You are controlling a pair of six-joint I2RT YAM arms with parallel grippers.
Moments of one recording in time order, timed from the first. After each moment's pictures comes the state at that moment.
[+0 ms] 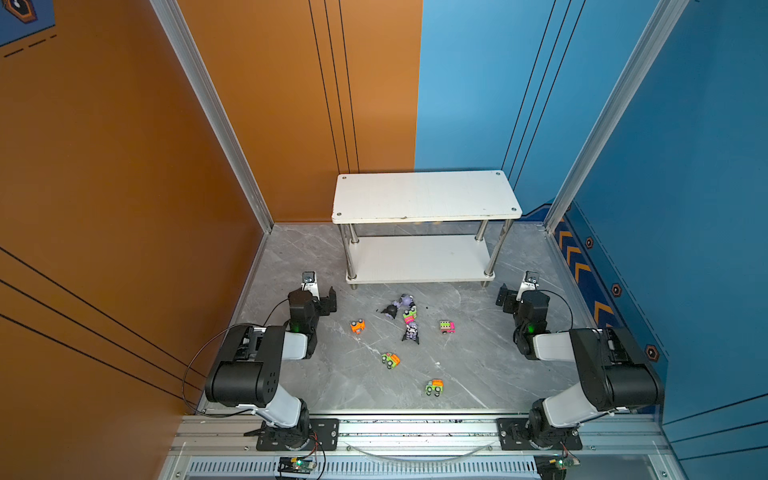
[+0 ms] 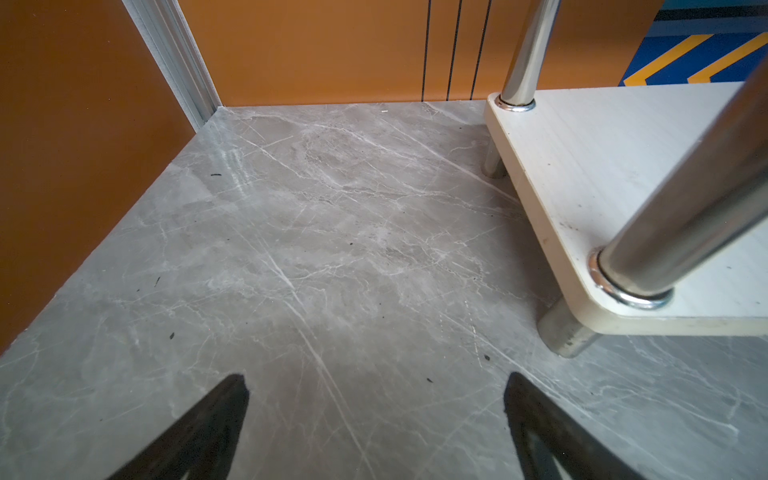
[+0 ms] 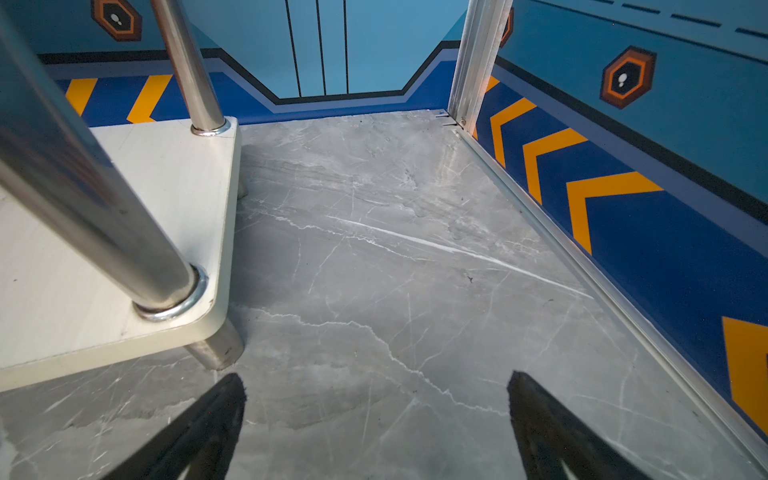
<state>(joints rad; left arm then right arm) -0.02 1.56 0.37 0.83 -0.10 0.00 0.04 1.54 0.36 0.82 0.31 0.08</state>
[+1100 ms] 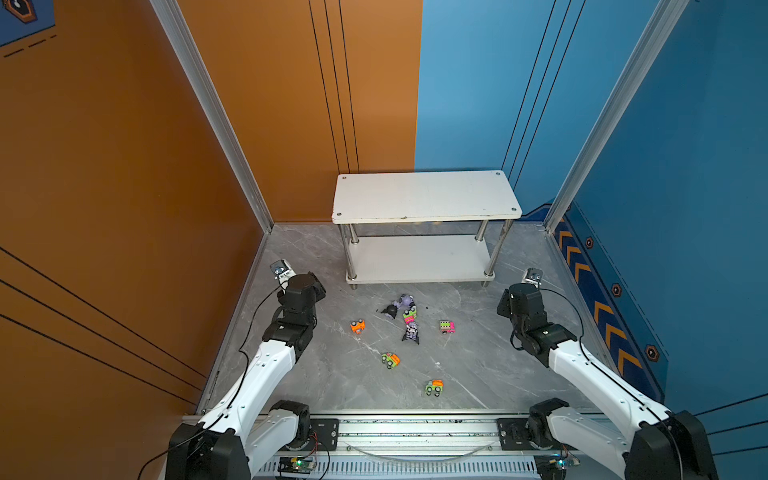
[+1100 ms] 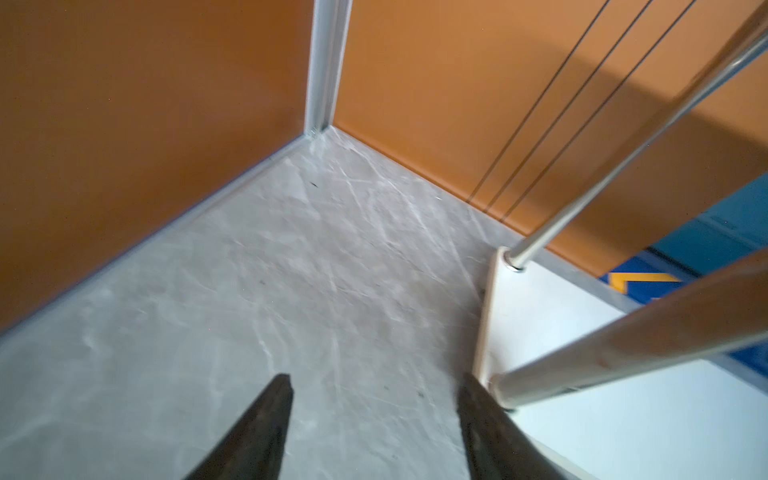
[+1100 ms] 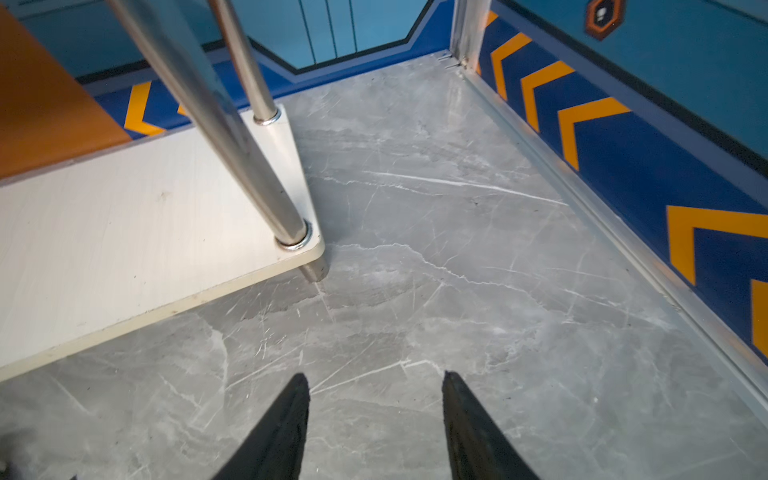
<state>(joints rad) -0.20 1.02 0.62 -0.03 -0.44 -0.54 0.30 1.07 0.59 -0.16 0.45 0.44</state>
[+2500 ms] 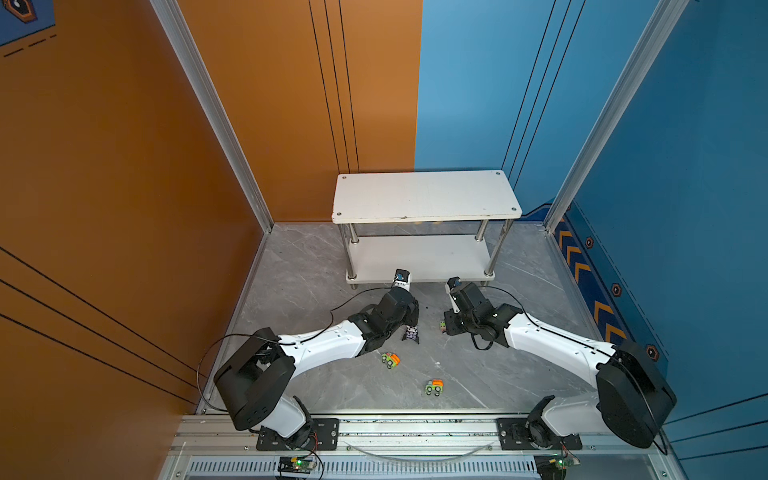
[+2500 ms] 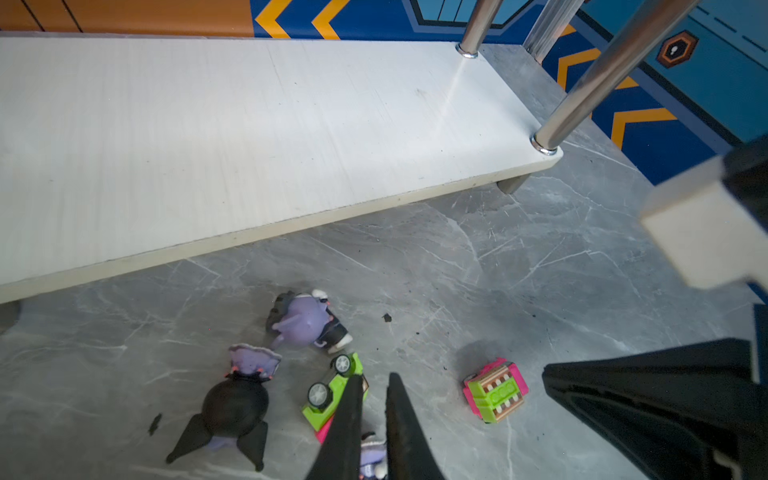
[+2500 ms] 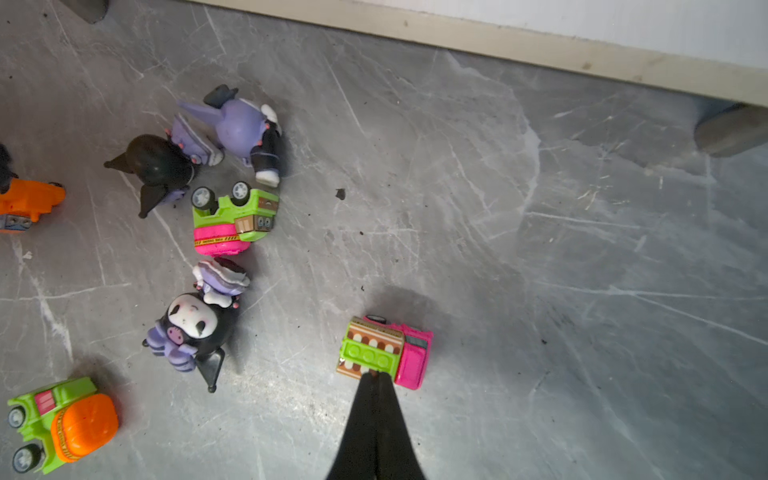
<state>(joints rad) -0.85 1.53 0.83 0.13 -0.27 -0.46 0.65 1.39 0.82 -0.39 0.09 0.37</state>
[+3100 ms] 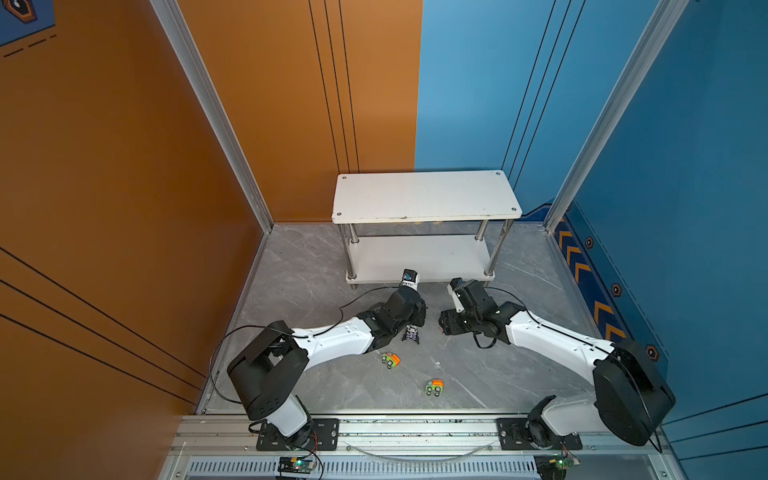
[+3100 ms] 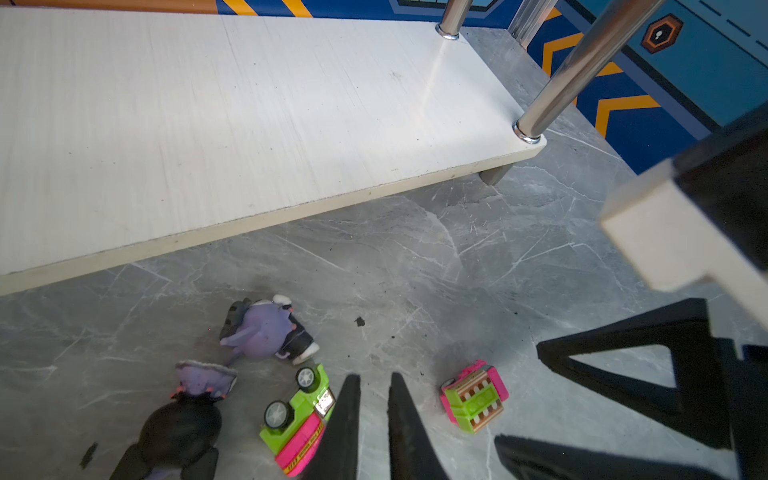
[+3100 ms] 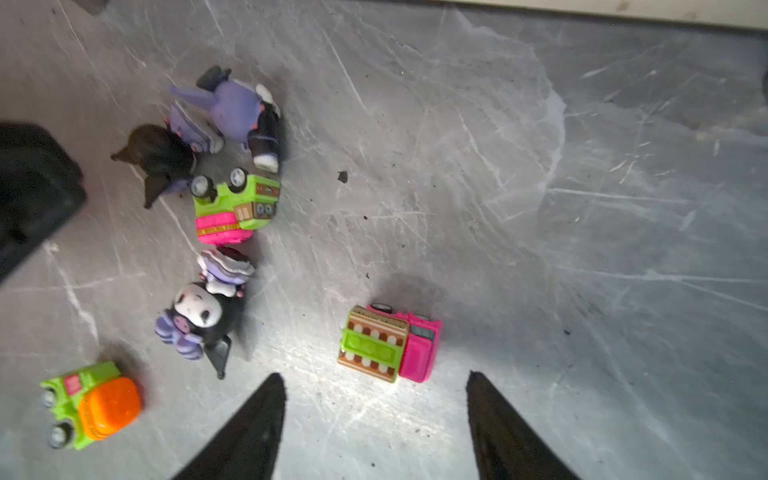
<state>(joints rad) -0.86 1.59 0.88 0.13 -0.24 -0.48 0.61 1.41 0.81 -0.41 0.01 0.37</state>
